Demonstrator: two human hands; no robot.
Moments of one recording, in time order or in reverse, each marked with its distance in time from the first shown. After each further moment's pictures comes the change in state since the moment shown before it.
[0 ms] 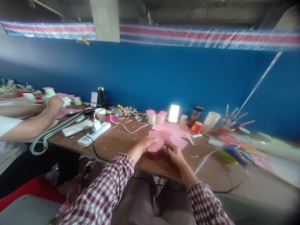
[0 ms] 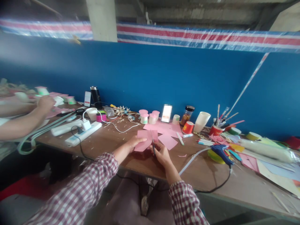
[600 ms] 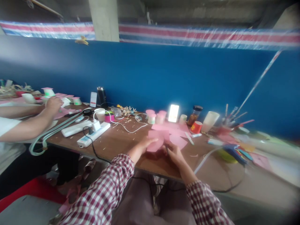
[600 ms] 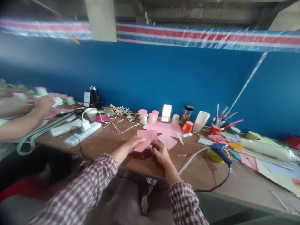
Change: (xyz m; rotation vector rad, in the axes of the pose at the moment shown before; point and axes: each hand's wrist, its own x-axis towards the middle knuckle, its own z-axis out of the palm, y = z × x) left_hand -0.002 0.000 0.002 -0.031 0.012 0.006; right_hand 0.000 0.000 0.000 0.007 -0.003 -0.009
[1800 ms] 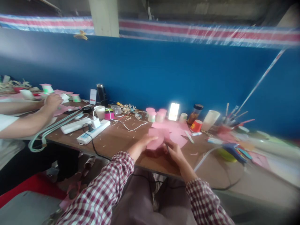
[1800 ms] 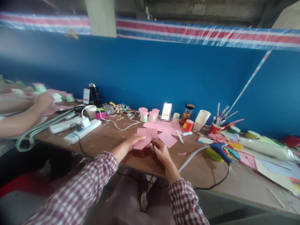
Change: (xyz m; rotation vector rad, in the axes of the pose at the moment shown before) left_hand 0.006 -0.005 -0.007 0.017 -0.020 -0.007; right_hand -0.002 -0.006 0.000 -0.017 0.016 0.046
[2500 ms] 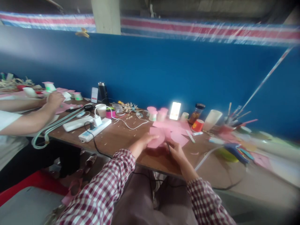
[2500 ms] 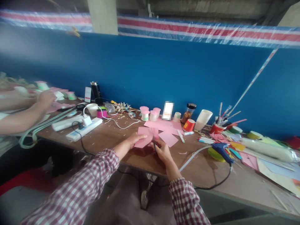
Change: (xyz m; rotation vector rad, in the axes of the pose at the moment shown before) left_hand 0.001 0.001 -0.001 0.038 0.035 -0.003; right_hand 0.001 0.005 -0.001 -0.035 0.014 0.008
